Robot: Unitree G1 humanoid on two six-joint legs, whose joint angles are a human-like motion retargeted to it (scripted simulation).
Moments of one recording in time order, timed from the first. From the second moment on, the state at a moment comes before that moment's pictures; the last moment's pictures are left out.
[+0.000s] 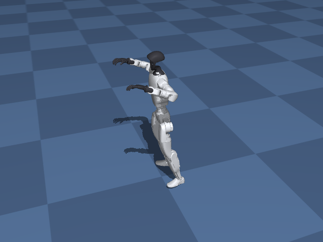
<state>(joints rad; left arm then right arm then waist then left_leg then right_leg) 0.47 1.44 0.90 -0.28 0.34 -0.12 -0.01 0.25 -1.34 -0.68 -0.23 -0.01 -0.17 0.09 -0.02 -0.06 -0.10 -0.04 0.09 0.37 0.15 -0.44 -0.07 -0.02 -0.21 -0.37 0.08 -0.29 0.18</state>
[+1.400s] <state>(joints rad) 0.26 0.14 0.34 0.04 -0.52 -0.22 0.44 -0.33 -0.65 -0.37 -0.46 -0.03 -0.24 -0.66 0.22 -0.17 0.25 -0.08 0.13 0.16 0.26 -0.58 0.02 -0.18 -0.30 -0.41 0.68 -0.33 0.10</state>
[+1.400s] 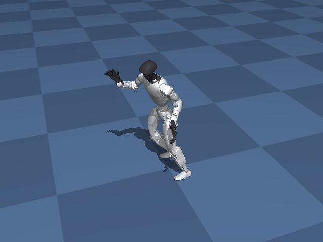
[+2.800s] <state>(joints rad) -0.46 0.42 -0.02 -0.15 0.45 -0.05 0.72 -0.06 -0.70 -0.71 -0.30 -0.28 -0.15 -0.82 -0.30 -0.01 0.22 0.08 0.15 0.05 0.94 -0.30 0.07 -0.26 -0.23 -0.20 0.45 -0.38 0.02</state>
